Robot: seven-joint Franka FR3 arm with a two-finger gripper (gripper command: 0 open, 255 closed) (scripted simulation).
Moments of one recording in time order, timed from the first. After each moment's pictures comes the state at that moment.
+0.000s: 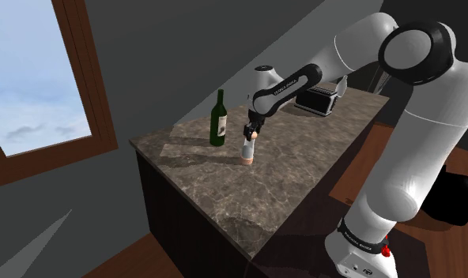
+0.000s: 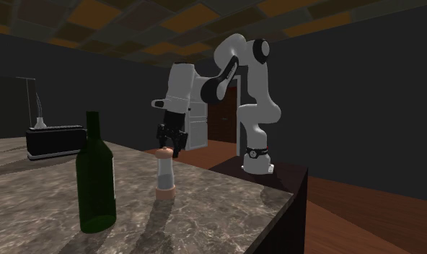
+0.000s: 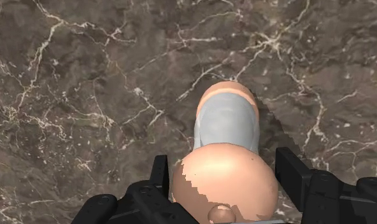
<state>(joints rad) -0.09 0.05 -0.17 -2.28 -0.25 2.43 -0.05</state>
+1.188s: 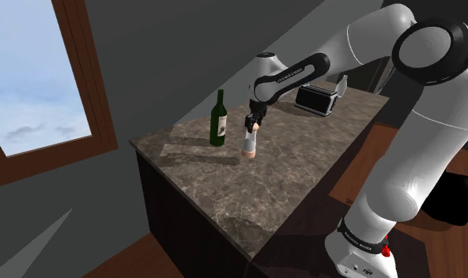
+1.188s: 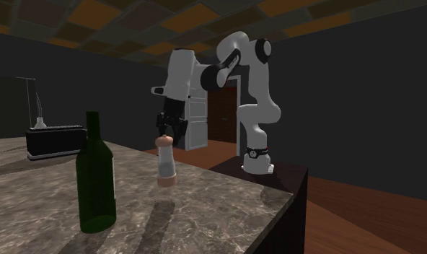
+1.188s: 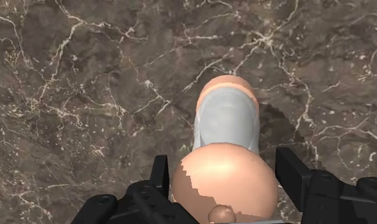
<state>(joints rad) -0.09 -0.02 -0.17 -2.23 -0.23 2.32 -0.06</state>
